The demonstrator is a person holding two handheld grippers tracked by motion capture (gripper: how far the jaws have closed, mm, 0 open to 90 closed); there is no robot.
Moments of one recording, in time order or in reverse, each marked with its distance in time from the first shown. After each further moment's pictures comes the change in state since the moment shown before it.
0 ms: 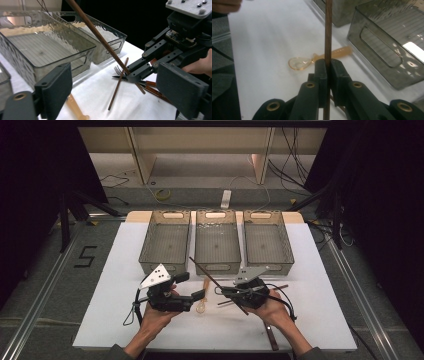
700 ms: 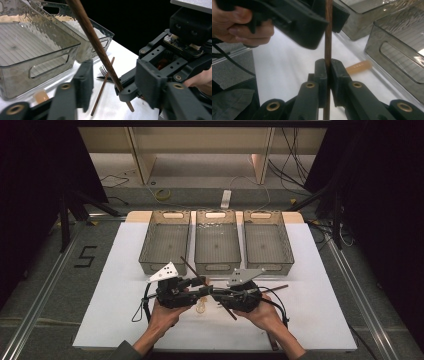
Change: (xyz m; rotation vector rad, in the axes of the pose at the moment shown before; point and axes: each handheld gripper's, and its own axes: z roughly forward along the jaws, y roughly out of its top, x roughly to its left) left arm 0.001 0.000 0.017 0.031 -0.105 -0.063; right arm 0.017 0.009 0.006 -0.074 0.071 0.039
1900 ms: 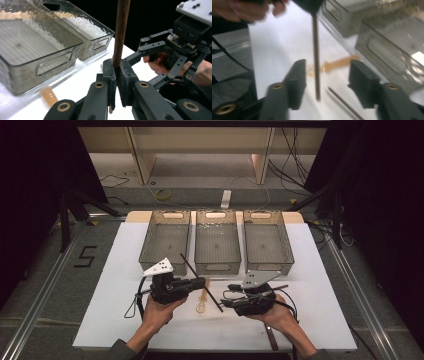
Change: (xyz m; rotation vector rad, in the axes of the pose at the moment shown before) left arm 0.008 0.015 -0.014 0.045 0.003 -0.033; right arm -0.012 -0.018 -0.029 0.003 -0.038 -0.035
